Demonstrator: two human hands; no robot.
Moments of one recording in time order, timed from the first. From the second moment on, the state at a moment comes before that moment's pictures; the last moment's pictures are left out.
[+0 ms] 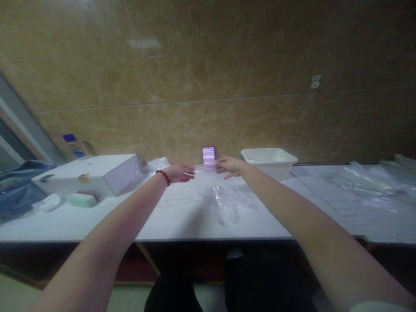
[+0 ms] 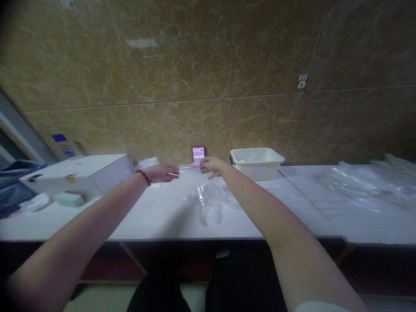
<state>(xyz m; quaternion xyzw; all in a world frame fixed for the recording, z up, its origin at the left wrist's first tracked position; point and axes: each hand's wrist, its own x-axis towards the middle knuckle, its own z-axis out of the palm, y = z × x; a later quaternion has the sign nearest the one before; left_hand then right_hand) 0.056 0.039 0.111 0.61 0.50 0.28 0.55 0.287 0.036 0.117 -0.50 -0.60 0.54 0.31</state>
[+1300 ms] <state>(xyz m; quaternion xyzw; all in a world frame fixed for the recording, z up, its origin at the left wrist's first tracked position) 0.027 0.018 -0.023 0.78 0.59 0.18 -0.01 0.312 -0.020 -0.008 -0.42 -0.88 0.14 0.16</state>
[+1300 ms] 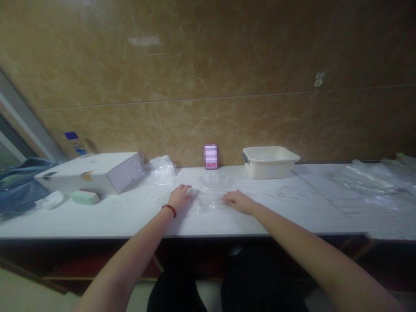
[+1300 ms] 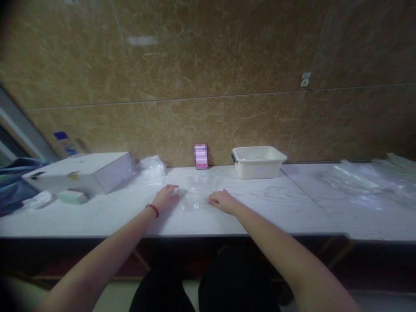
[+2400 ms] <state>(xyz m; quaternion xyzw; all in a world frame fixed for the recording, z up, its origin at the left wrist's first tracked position) 0.003 0.054 -0.036 0.75 0.62 0.23 0.05 0.212 -0.007 -0.027 -0.54 -0.83 0.08 0.04</state>
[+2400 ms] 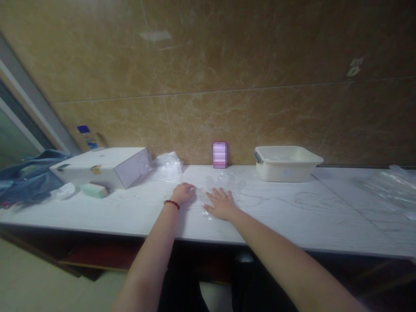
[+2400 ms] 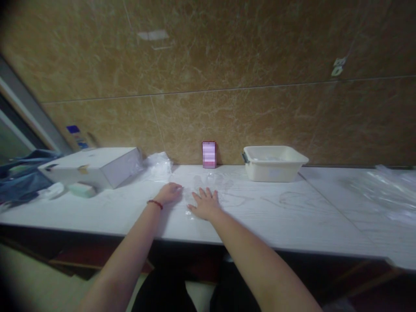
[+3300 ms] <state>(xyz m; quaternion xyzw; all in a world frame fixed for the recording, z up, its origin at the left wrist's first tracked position) 0.049 0.058 -0.040 0.53 0.49 0.57 0.38 0.217 -0.008 -0.024 -0.56 -0.82 0.09 0.06</state>
